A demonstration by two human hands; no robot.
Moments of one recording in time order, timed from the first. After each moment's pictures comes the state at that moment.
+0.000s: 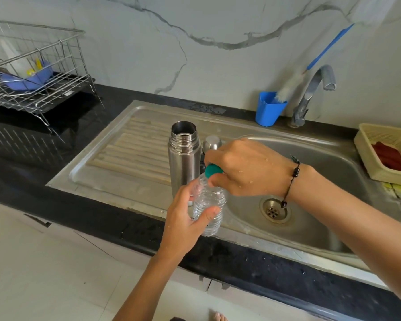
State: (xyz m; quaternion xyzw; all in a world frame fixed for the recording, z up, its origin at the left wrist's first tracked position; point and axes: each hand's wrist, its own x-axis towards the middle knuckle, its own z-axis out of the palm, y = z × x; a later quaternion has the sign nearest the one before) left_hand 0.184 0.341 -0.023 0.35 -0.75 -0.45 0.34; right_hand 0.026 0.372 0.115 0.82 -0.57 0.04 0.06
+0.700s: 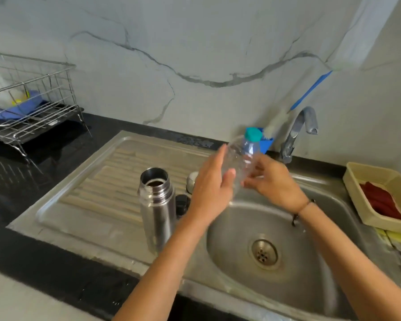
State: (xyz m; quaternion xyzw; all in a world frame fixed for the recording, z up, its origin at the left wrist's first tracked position) left_hand 0.035 0.285 0.058 0.29 -0.79 -0.40 0.35; right_hand -0.098 0.352 0.079 0.53 -0.75 0.36 -0.15
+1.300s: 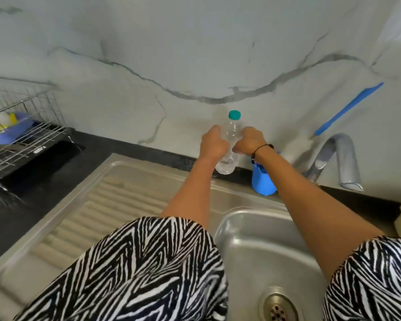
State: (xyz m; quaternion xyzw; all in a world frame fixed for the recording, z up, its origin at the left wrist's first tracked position) left_hand -0.156 0.078 0.071 0.45 -0.76 -0.39 0.24; right_hand -0.261 0.108 0.070 0.46 -0.85 0.22 -0.16
